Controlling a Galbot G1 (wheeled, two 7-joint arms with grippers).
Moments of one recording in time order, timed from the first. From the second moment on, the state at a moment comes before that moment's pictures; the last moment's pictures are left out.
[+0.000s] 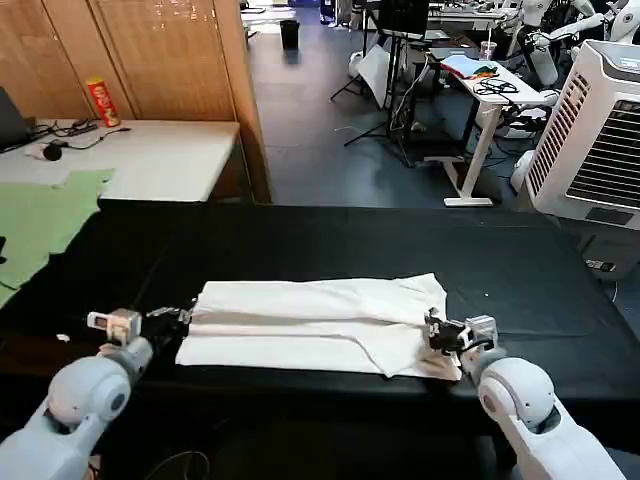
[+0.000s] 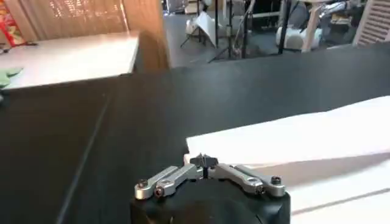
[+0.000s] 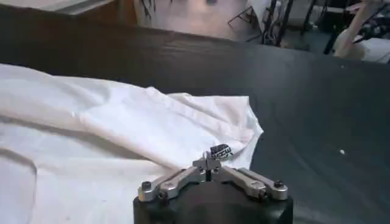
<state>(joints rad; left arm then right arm) 1.31 -0.85 -0.53 -1.99 -0.65 0.58 -0.09 -1.19 0.97 0.37 1.97 0.58 -0.71 0.14</state>
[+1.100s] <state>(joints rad) 1.22 -0.94 -0.57 -1.94 -0.78 0.56 -0.16 -1.05 1.08 0.42 1.86 0.51 -0.60 0.17</state>
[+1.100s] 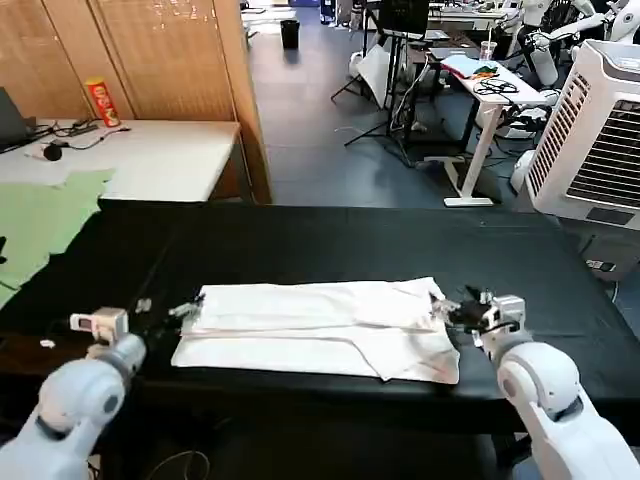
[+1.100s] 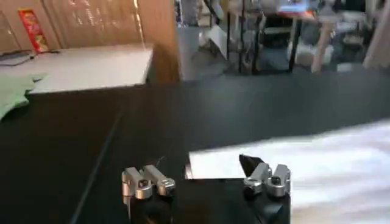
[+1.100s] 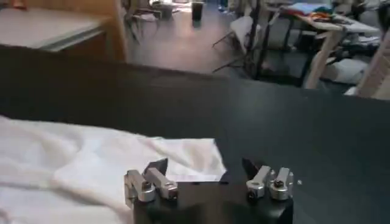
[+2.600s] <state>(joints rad) 1.09 -1.05 -0.48 -1.68 -0.56 0.45 -0.09 -1.01 1.28 0.39 1.66 0.37 -0.50 0.24</state>
